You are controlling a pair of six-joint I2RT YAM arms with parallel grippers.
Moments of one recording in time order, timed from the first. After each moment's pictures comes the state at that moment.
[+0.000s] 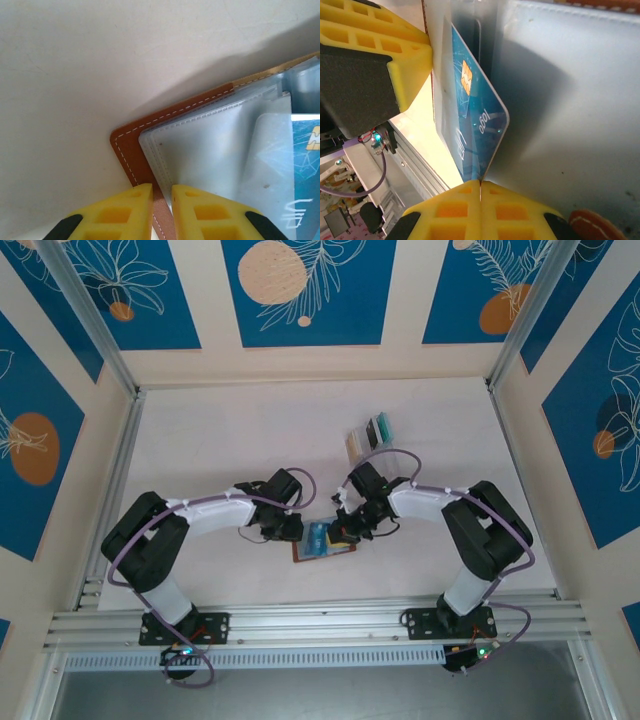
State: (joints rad) left arm -0.74 1.66 0.90 -0.51 0.22 -0.57; right arm 0.60 1.67 0.84 -0.47 -0.77 0.50
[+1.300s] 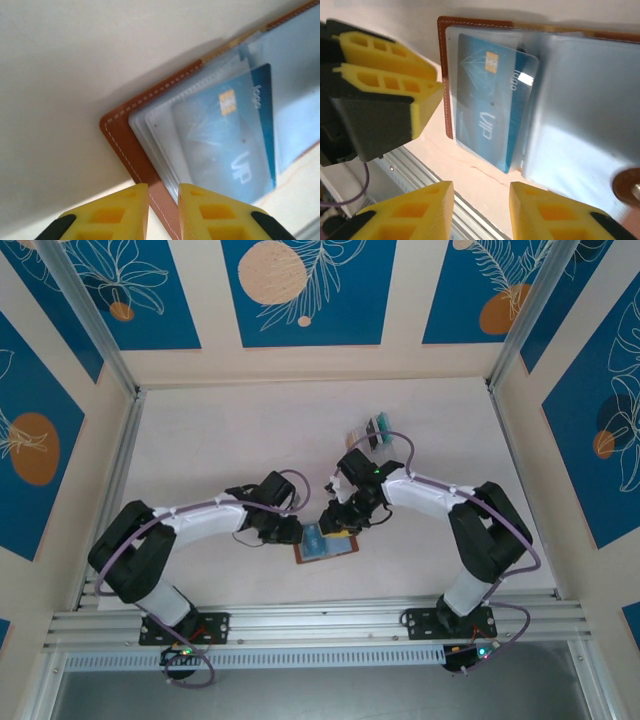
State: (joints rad) left arm -0.72 1.56 0.84 -0.48 0.30 -0.59; right arm 0.65 1.64 1.04 -0.72 -0.59 0.46
